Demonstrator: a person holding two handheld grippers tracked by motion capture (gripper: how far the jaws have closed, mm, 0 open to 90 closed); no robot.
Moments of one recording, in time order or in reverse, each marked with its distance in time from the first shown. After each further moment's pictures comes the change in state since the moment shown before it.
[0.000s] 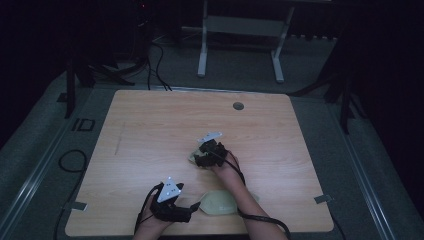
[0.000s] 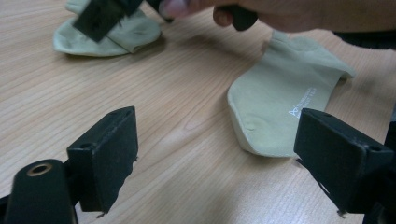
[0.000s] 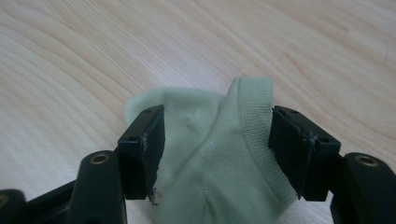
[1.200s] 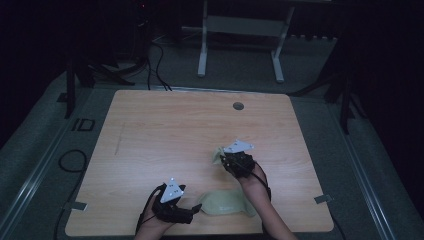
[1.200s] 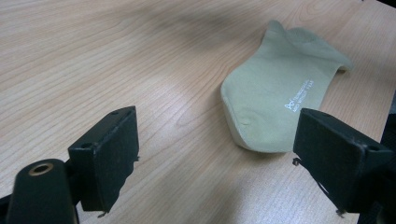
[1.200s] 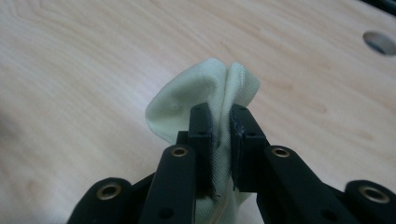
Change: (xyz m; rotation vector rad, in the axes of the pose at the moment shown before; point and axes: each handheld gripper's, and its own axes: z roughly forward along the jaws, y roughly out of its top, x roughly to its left) left arm -0.004 0.000 0.004 0.029 -0.019 0.010; right arm -0.011 -0.041 -0.097 -0.102 -0.086 0.014
